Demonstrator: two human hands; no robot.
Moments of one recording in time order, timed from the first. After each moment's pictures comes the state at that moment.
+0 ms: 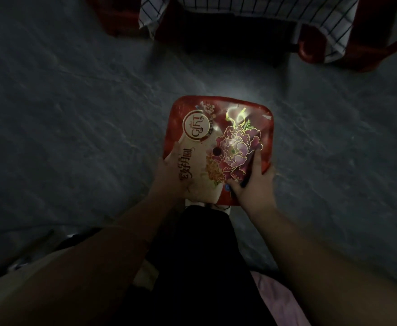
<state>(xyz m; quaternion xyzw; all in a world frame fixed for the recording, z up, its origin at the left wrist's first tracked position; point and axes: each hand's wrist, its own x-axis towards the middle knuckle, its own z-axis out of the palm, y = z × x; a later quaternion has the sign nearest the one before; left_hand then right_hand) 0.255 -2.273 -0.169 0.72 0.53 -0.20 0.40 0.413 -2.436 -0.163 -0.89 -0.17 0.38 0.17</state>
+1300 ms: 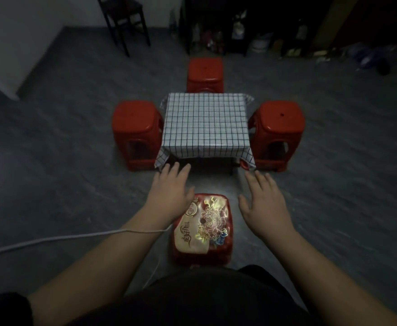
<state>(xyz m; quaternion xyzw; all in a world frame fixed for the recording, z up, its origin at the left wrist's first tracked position) 0.293 -2.249 0.279 0.95 0.28 -0.06 0.13 0.425 -2.460 0.284 -0.92 -0.35 0.12 0.13</state>
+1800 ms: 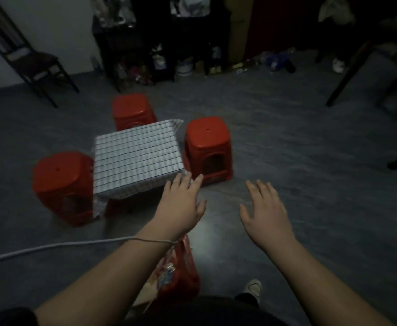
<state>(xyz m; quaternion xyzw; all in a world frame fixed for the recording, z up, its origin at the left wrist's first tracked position) 0.522 -2.444 0.308 0.99 0.09 -0.06 0.08 0.576 -2.661 0.306 -0.96 -0.19 0.09 0.17</state>
